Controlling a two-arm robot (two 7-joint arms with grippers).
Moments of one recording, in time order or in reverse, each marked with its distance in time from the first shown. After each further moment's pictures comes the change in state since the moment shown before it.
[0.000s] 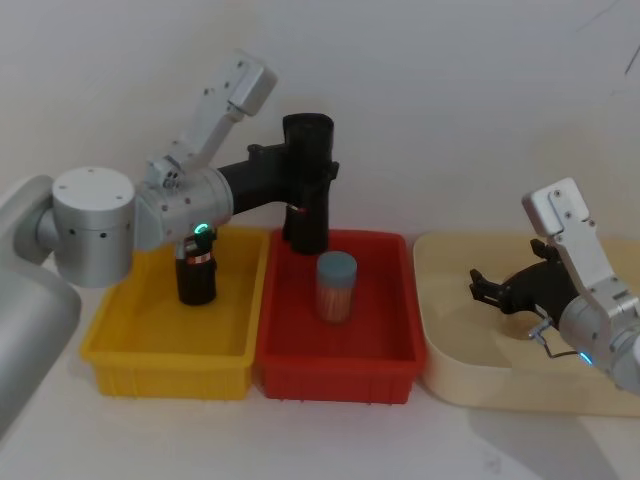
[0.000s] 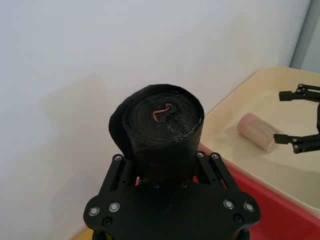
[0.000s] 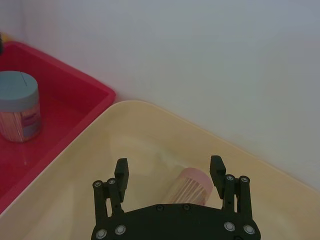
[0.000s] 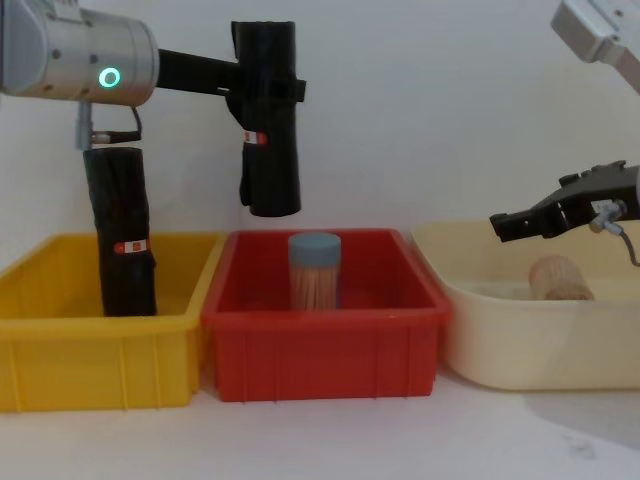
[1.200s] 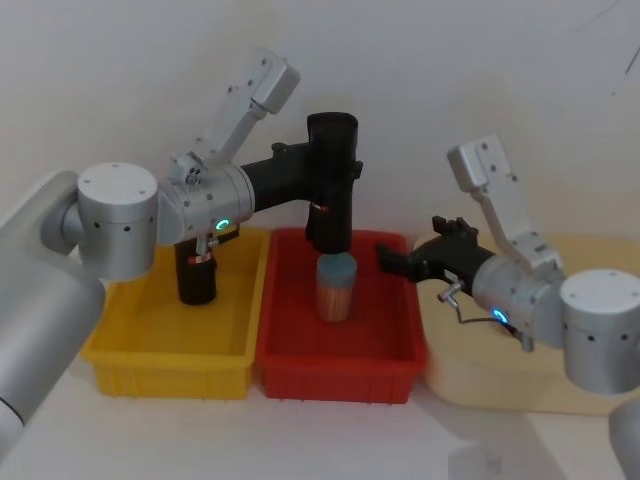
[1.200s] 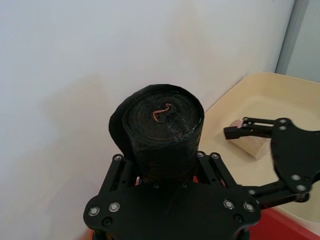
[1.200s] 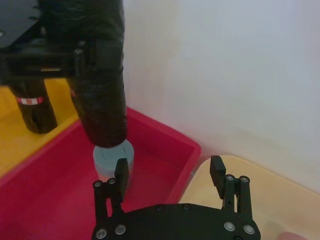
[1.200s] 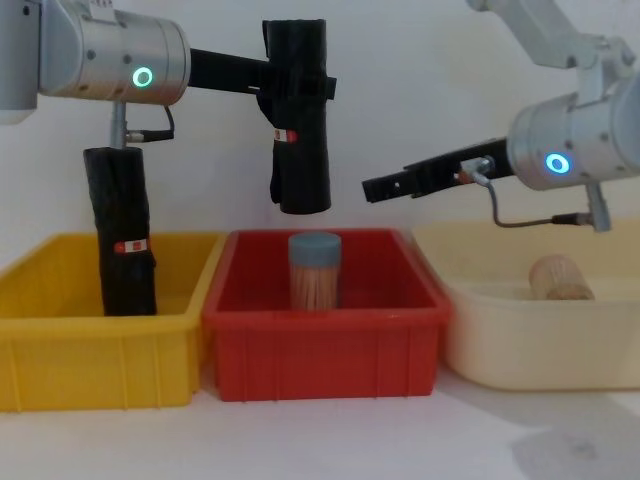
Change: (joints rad) left arm -0.046 -0.038 0.030 0.074 -0.012 -0.036 -0.035; right arm 0.117 -0.152 -0.037 0.097 0.096 0.045 0.100
